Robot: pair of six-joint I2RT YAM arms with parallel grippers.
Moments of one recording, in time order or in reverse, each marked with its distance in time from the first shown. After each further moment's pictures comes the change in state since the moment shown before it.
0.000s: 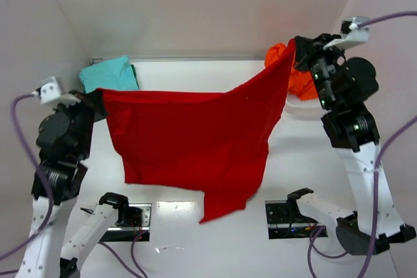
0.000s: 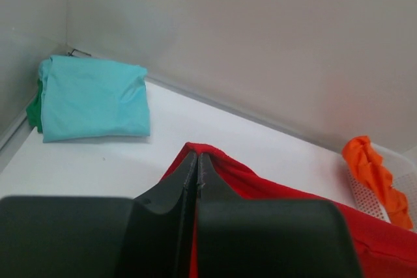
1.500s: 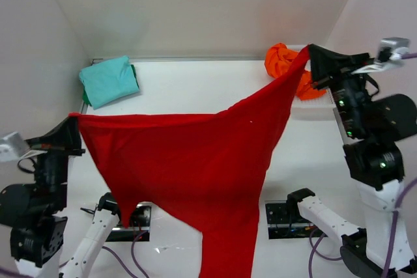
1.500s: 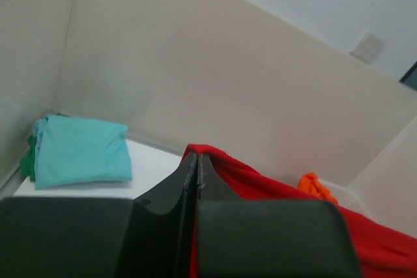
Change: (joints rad) left arm -0.008 -0.311 0.032 -0.037 0.034 0.048; right arm 0.000 -0.156 0.037 0.009 -0.151 0.017
